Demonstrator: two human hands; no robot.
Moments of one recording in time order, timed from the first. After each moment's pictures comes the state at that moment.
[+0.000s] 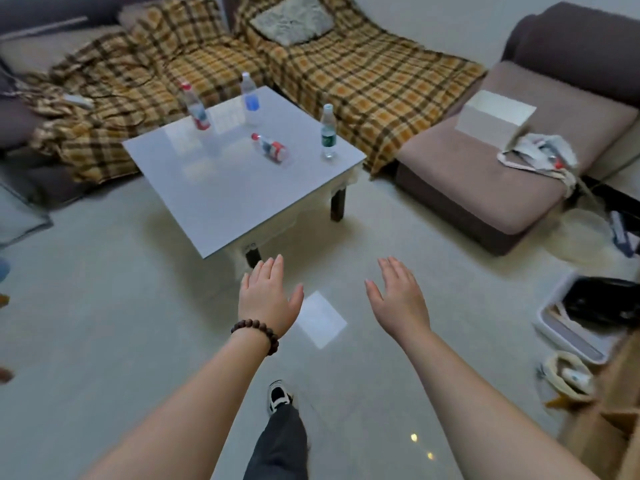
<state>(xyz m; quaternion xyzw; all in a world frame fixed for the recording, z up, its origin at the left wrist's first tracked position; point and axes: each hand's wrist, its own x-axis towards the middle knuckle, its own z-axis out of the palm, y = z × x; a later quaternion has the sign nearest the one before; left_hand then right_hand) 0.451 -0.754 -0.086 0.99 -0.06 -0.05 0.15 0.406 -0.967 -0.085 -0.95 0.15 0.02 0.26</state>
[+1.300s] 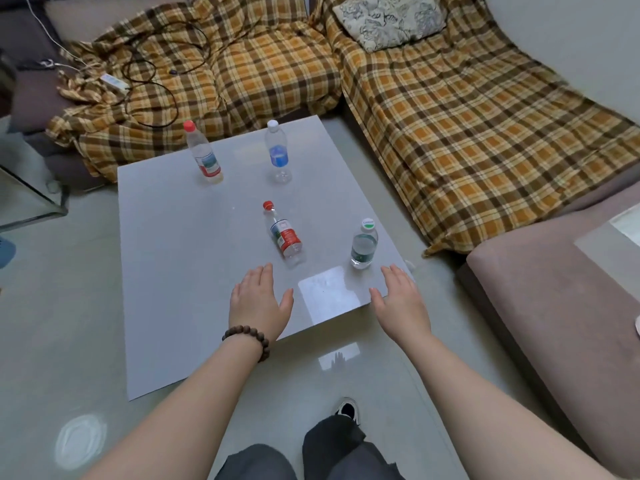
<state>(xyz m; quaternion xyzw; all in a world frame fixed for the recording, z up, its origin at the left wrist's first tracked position) 0.988 -0.878 -0.129 0.97 0.14 -0.09 0.15 1.020 -1.113 -0.141 -0.96 0.02 0.13 0.25</state>
